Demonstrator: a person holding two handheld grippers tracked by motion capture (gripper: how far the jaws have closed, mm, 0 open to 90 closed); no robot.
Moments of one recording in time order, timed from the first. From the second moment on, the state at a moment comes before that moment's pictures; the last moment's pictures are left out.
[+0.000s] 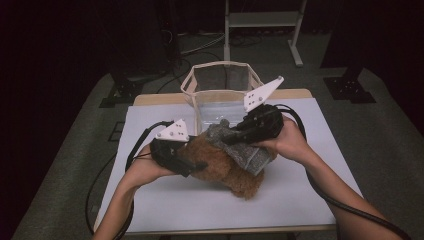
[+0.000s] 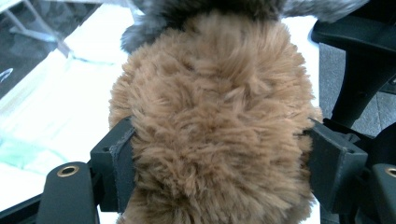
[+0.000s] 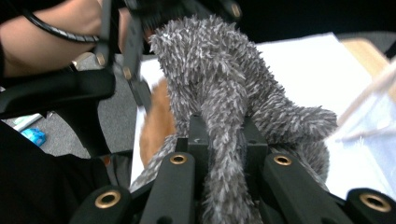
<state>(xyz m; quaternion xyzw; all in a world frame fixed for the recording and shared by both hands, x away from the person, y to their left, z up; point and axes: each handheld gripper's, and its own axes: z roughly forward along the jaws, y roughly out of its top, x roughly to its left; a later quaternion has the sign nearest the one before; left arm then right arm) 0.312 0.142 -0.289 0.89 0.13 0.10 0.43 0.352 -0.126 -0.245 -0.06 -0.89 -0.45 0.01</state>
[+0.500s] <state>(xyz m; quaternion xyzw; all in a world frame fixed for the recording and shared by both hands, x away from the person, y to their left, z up) 0.306 0.168 -0.302 0.89 0.14 0.10 0.42 0.357 -0.102 -0.319 -0.08 -0.90 -0.42 0.04</state>
